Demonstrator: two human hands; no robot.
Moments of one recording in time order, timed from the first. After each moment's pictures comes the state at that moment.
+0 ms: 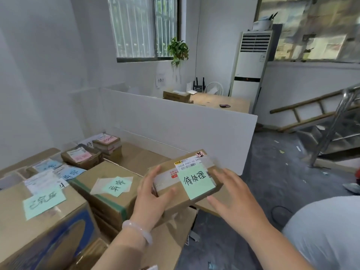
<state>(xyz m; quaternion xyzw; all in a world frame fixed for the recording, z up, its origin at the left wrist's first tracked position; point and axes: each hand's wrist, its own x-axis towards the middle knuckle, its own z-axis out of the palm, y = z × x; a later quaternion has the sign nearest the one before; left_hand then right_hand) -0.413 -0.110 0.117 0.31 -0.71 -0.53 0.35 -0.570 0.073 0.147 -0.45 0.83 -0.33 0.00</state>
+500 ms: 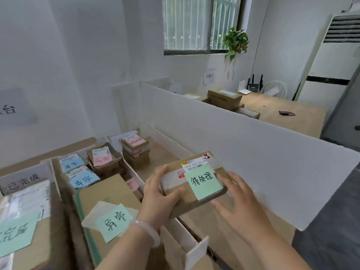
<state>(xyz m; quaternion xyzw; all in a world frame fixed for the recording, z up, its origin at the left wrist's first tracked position) -0.517 -0.256 0.097 0.44 -0.65 -0.49 0.38 -0.713 -0.125 0.120 -0.56 0.76 -0.31 0.05</state>
